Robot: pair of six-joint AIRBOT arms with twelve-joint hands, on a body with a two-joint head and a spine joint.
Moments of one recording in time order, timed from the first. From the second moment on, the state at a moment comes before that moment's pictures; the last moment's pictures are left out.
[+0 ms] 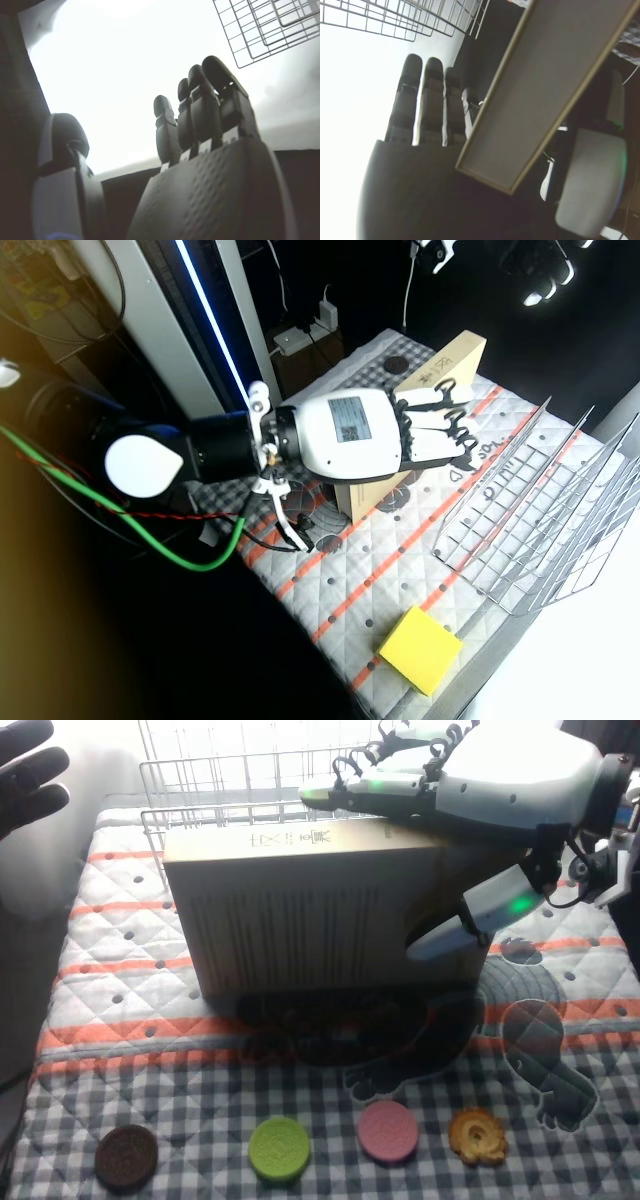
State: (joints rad) left arm 1.06 -0.62 0.91 -0.19 -1.00 0.01; right arm -0.34 -1.13 1.35 -0.75 0.62 -0.29
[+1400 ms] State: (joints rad) left arm 1.06 -0.63 0.92 -0.20 -1.01 0.01; right arm -0.25 -1.14 1.42 -0.78 0.69 -0.14
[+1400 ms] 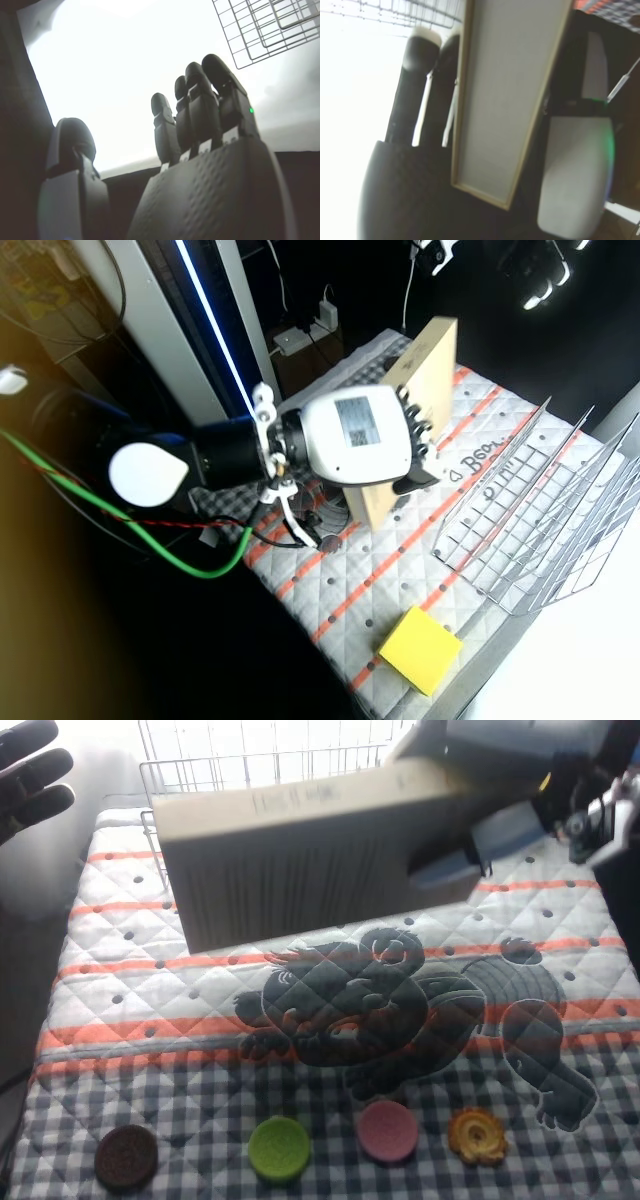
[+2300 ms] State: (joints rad) left arm 1.06 -0.63 0.92 -0.20 -1.01 0.01; right arm -0.02 -1.22 1.54 -0.86 0.53 -0.14
